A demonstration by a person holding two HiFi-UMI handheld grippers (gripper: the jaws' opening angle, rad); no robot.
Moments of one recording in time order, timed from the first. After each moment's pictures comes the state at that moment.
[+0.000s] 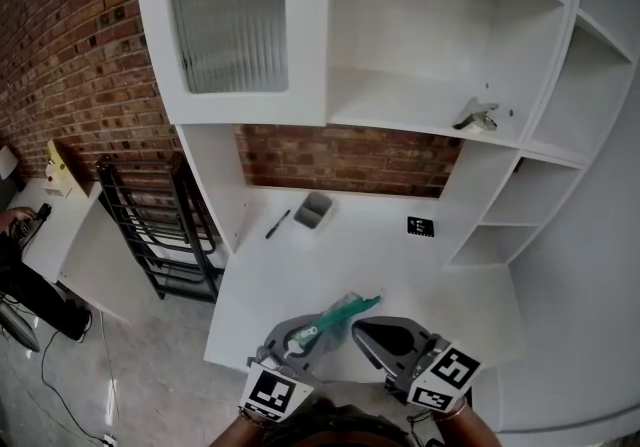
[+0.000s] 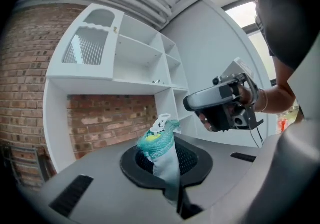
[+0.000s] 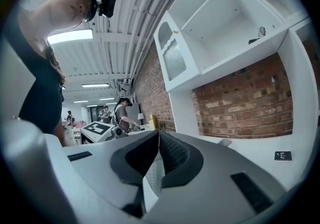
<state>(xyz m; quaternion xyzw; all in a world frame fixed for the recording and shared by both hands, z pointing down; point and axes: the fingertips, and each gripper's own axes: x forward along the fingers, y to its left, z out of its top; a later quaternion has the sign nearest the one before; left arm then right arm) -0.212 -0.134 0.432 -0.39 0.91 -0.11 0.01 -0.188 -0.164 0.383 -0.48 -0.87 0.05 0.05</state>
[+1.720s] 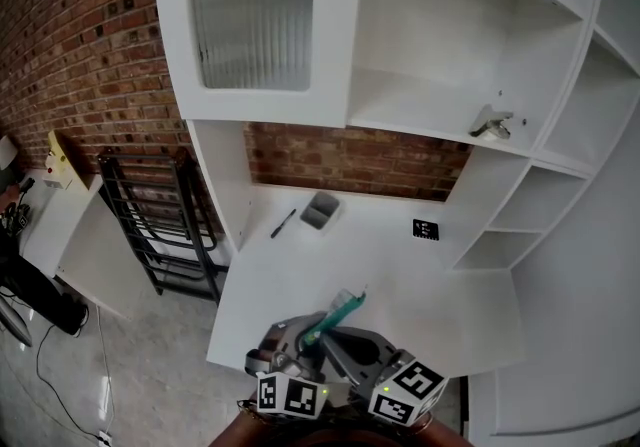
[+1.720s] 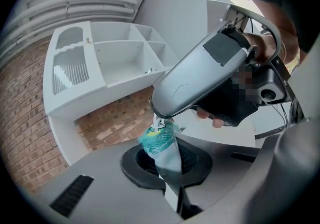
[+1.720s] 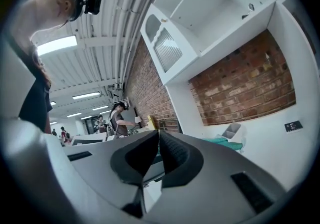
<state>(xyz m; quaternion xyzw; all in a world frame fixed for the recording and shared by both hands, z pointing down) -0.228 -0.116 0.457 -0.32 0.90 -0.30 0.01 -0.193 -0.097 0.407 -0.45 -0.88 0.12 0.09</state>
